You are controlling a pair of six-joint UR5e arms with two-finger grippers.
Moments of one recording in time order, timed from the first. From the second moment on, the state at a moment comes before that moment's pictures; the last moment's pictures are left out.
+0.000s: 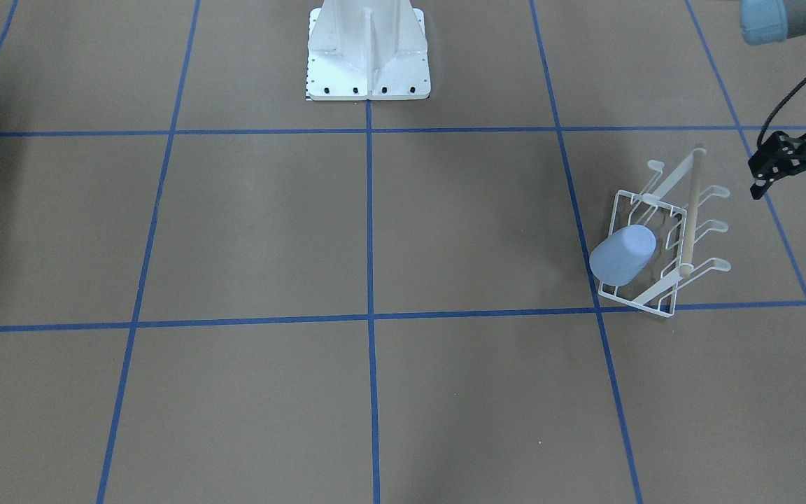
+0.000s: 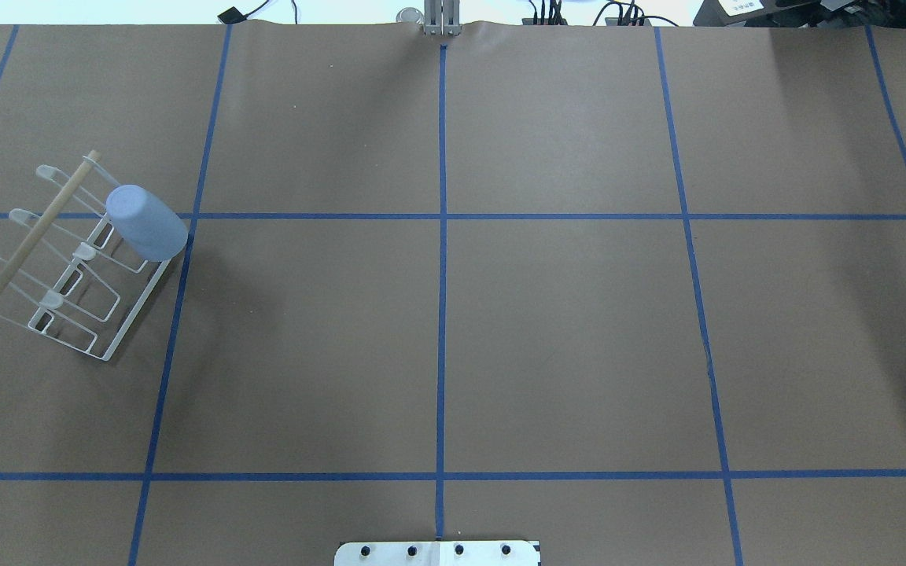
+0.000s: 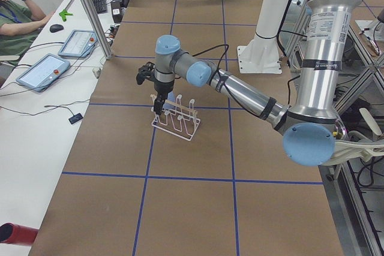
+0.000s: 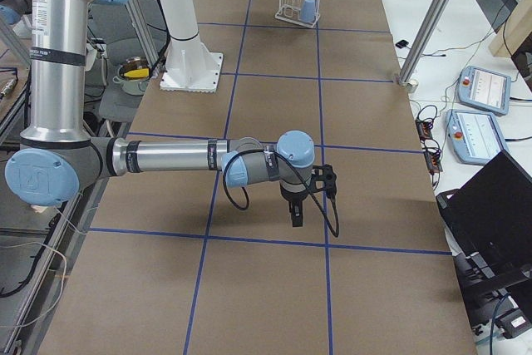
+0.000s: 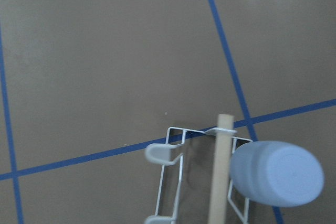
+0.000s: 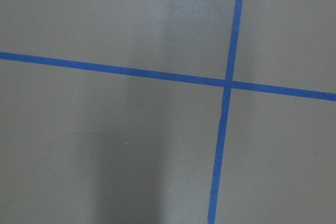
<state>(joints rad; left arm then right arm) -1.28 -1.63 -1.96 -1.57 -2.16 -0.37 1.47 -1.68 1.72 -1.41 2.35 0.11</state>
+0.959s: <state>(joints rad) -1.59 -1.55 -1.65 -1.59 -2.25 0.01 1.56 -1.71 1.73 -1.55 2.33 0.12</state>
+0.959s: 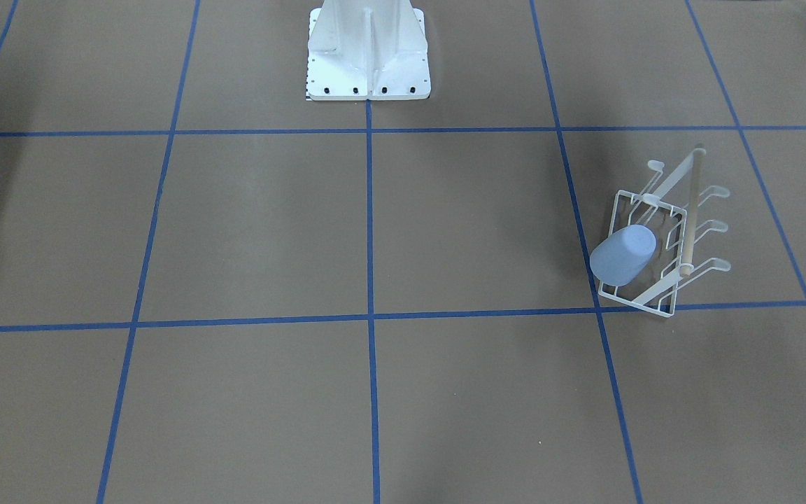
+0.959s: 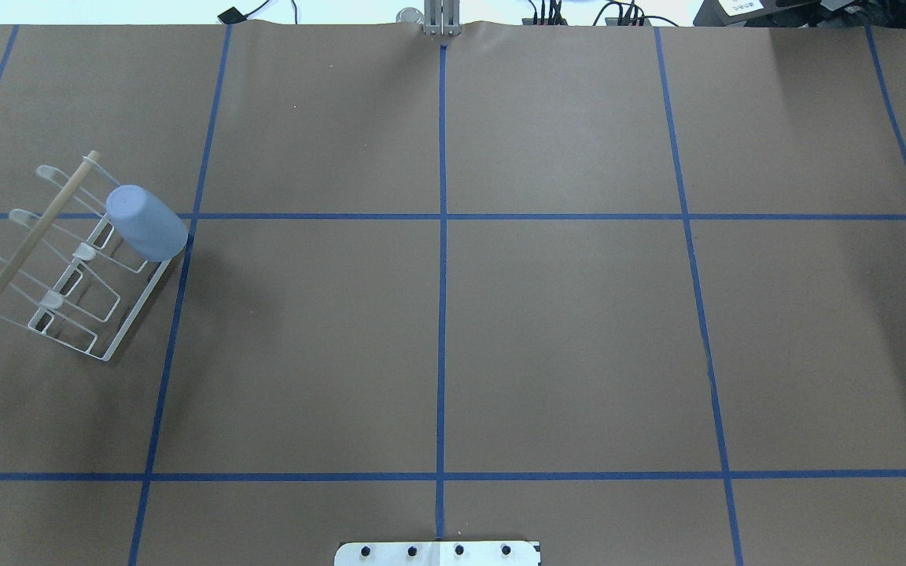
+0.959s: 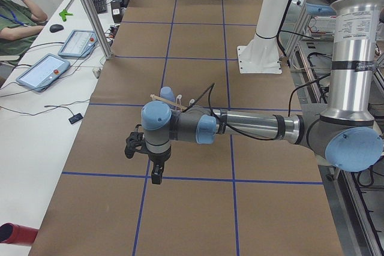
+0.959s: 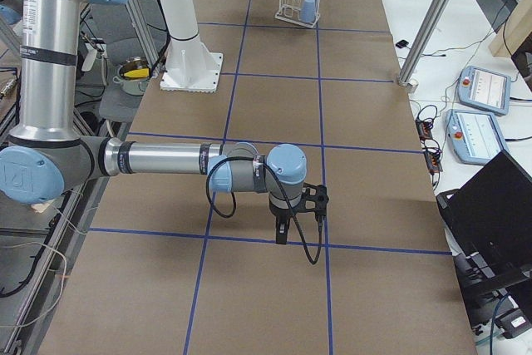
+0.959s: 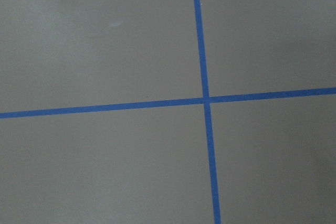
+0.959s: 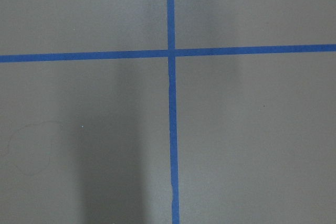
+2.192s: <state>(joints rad) -1.59 -1.52 -1.64 -1.59 -2.30 0.01 1.59 -1.71 1.79 -1.66 2.33 0.12</state>
